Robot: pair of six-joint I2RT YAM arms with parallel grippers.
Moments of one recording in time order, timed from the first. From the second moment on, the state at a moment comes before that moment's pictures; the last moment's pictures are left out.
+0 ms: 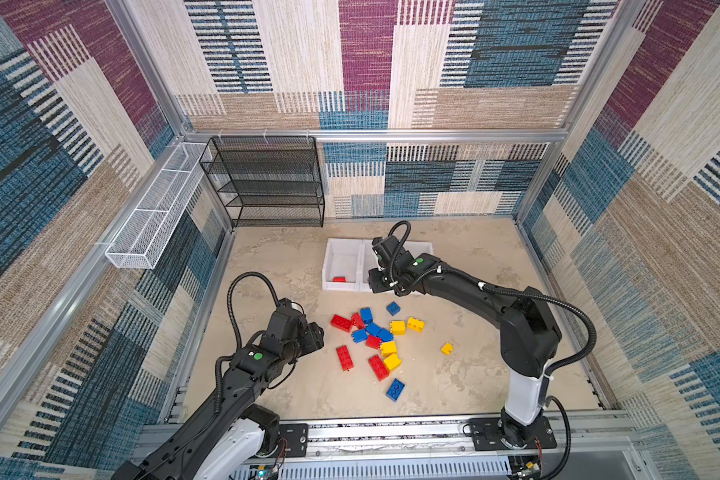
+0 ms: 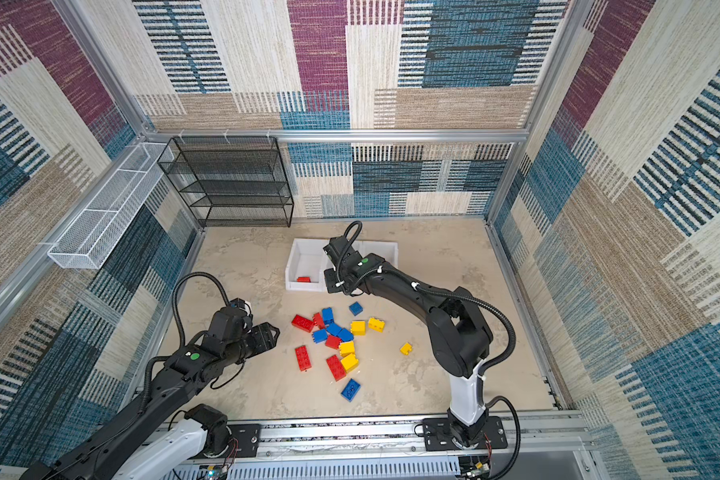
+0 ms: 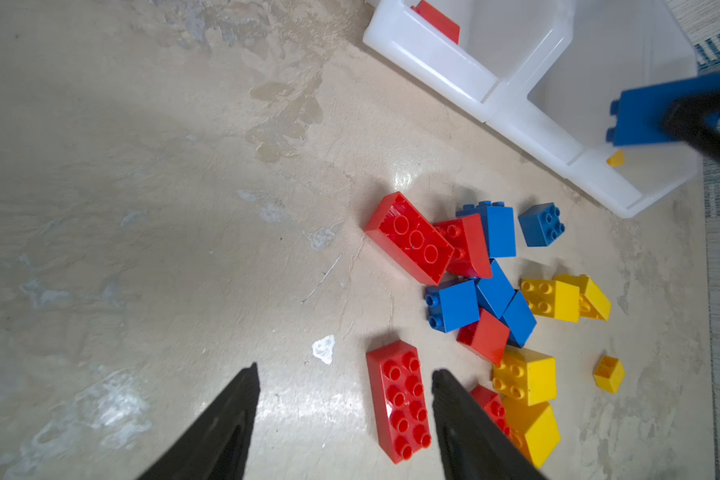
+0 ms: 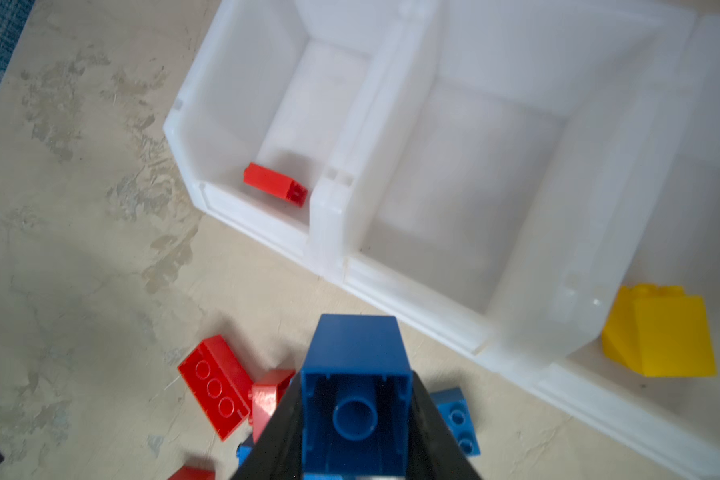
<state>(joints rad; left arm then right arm) -0.42 0.83 0.51 -0.53 0.00 -0.72 0.70 1.92 1.57 -0.57 0.05 0.38</state>
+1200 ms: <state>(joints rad) -0.59 1.02 0.54 -0.49 0.02 -0.75 0.62 1.86 1.53 -0.56 0.01 0.35</state>
